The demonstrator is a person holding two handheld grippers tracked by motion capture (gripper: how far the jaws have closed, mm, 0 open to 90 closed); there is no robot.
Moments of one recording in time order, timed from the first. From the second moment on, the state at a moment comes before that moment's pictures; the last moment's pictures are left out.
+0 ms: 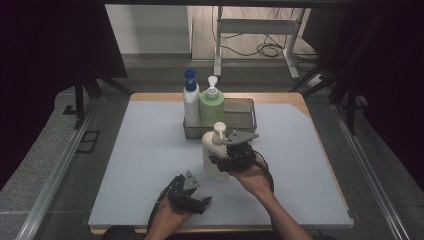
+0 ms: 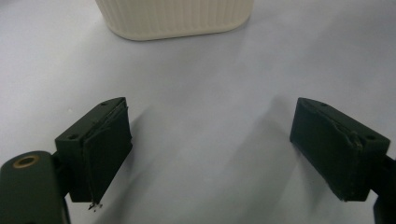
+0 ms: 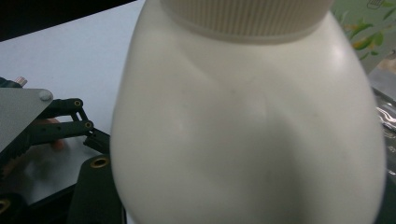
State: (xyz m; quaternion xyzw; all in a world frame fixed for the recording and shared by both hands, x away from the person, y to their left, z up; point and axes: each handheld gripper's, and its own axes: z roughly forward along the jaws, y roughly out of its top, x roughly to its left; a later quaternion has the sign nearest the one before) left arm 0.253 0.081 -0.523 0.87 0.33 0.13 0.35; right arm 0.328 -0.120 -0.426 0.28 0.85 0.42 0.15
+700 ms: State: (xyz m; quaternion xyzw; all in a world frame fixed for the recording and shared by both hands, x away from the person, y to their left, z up) left arm 0.253 0.081 -0.523 0.87 0.33 0.12 0.35; right arm 0.332 -0.127 -0.413 0.29 0.86 0.40 0.13
